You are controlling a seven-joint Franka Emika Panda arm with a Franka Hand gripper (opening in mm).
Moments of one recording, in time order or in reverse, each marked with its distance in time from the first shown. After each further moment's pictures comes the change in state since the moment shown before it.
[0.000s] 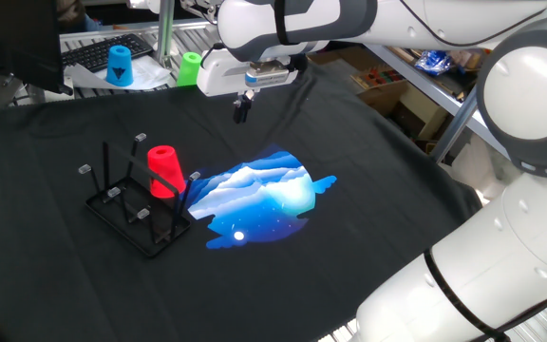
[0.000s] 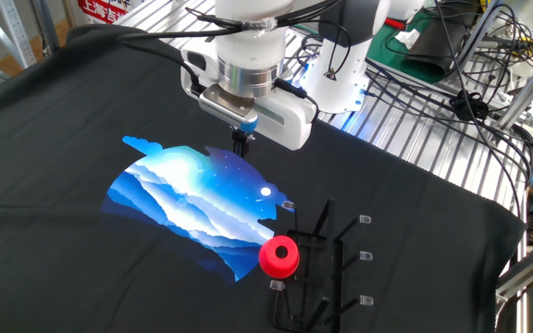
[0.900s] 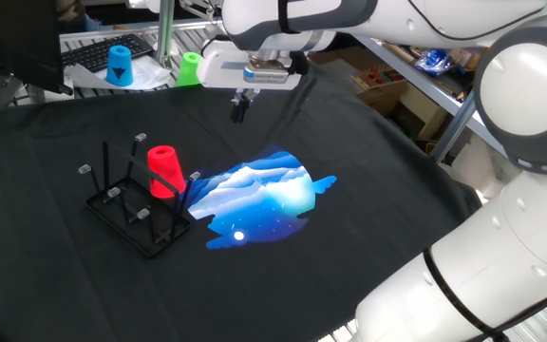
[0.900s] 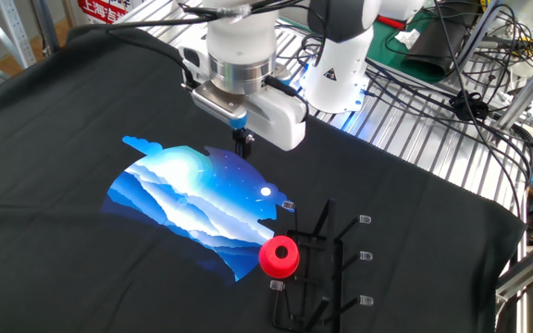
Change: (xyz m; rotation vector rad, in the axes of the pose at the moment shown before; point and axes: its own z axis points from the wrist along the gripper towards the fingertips) arm -0.001 0.001 0.000 -0.089 0.010 0.143
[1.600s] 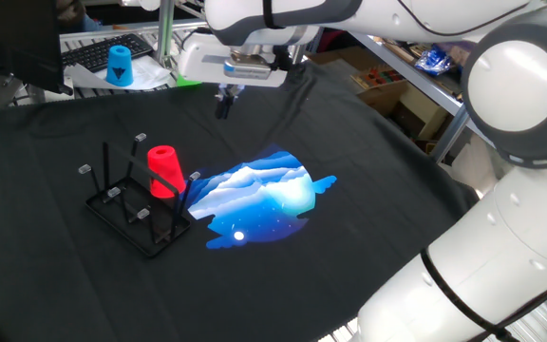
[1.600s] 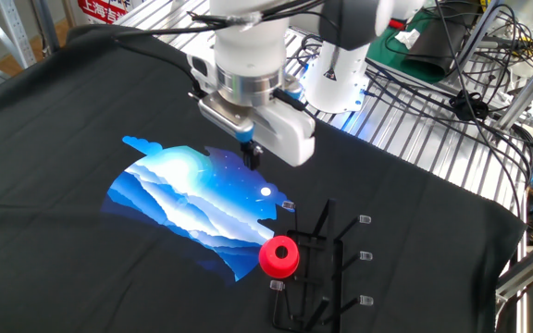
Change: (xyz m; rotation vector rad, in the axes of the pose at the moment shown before) arm -0.011 0.029 -0.002 -0.002 0.003 0.059
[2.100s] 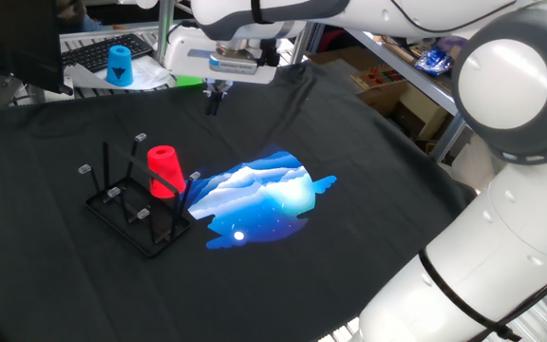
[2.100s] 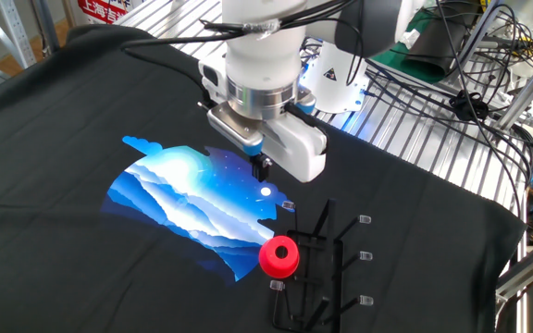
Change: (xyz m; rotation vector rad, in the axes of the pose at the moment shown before) arm -0.008 0.024 -0.004 0.004 0.003 0.046
